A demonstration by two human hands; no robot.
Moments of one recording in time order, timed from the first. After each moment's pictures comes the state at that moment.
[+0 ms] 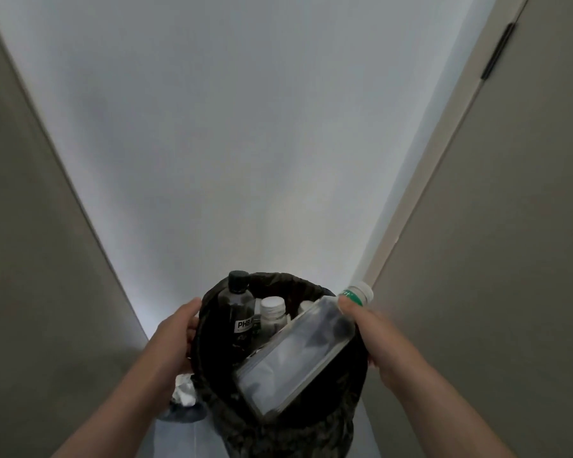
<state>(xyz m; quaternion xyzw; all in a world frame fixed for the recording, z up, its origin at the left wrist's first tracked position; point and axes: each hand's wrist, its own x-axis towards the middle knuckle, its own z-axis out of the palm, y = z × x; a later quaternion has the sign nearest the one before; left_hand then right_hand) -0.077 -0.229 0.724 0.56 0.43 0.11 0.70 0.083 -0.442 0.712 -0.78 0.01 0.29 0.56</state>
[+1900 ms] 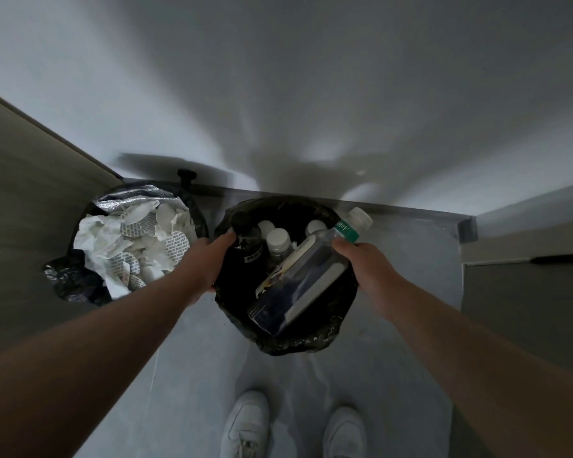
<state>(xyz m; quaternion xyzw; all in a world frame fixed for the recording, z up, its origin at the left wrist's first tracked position) 0.188 -0.074 0.000 0.45 0.65 -0.04 0.60 0.386 -0.236 -0.004 -0.78 0.00 0.53 0.34</state>
